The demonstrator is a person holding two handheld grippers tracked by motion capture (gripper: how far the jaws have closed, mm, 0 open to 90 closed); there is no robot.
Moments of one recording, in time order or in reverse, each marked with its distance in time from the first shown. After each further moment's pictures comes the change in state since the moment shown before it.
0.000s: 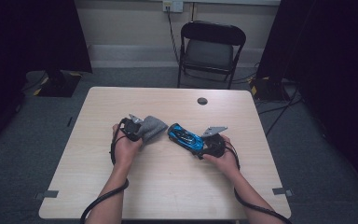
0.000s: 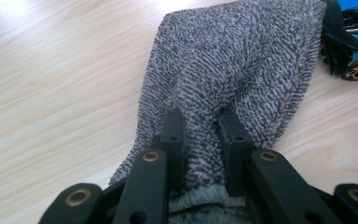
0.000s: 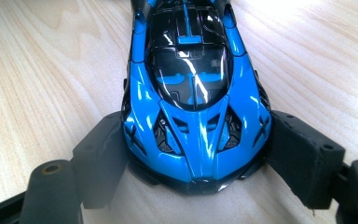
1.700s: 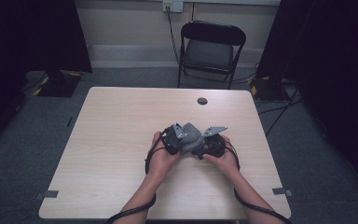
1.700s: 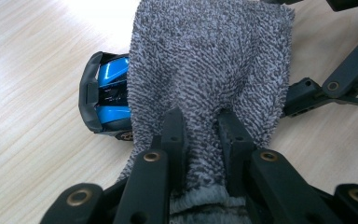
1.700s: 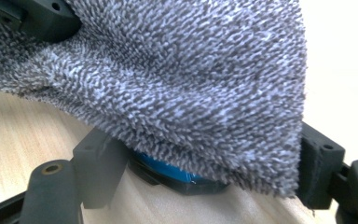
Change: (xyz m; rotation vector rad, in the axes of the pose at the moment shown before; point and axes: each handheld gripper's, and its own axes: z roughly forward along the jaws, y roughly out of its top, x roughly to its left) left arm -0.131 0.031 0.003 -0.037 -0.171 0.246; right arm 0.000 0.000 0.000 -0.002 -0.001 -0.002
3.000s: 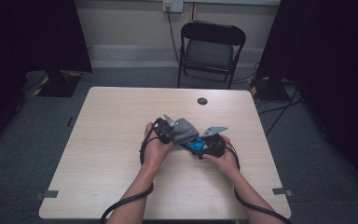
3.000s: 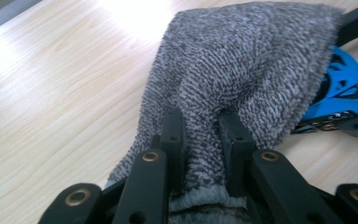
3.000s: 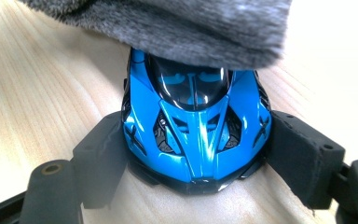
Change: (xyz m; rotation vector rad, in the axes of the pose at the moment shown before) left arm 0.040 0.006 0.000 0.019 0.092 -0.081; right arm 0.000 0.000 0.000 0.001 0.001 0.001
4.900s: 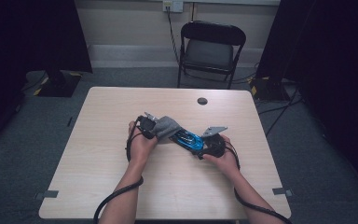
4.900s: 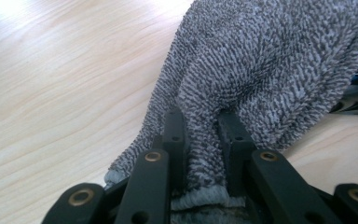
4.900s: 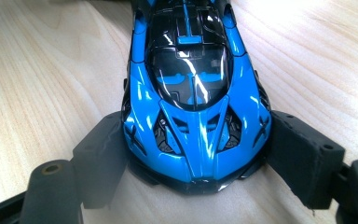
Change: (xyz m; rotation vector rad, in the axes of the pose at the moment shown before) left arm 0.054 -0.030 0.009 0.070 0.073 -0.141; right arm 0.000 0.000 0.000 0.000 0.000 0.001
